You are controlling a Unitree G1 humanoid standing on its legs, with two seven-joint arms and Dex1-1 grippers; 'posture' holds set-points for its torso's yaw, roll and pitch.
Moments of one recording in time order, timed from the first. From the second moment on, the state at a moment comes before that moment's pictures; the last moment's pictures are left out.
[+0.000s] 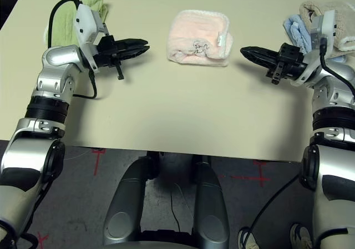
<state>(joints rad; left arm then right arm) -1.10 0.44 -0.02 0.70 -0.19 -0.11 -1.14 -0.96 -0.69 -0.24 0.86 0.38 -0.13 1.47</state>
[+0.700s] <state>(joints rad) -1.35 0.18 -0.06 1.13 -0.05 -0.25 -0.96 -1.13 -0.54 -0.12 1.11 0.18 -0.29 1.21</state>
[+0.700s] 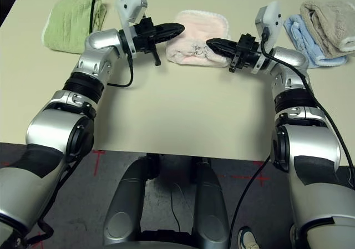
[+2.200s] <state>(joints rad) -1.46 0.09 0.06 1.28 0.01 -0.18 -0.53 -1.24 -0.41 -0.16 1.15 0.12 -0.20 0.70</state>
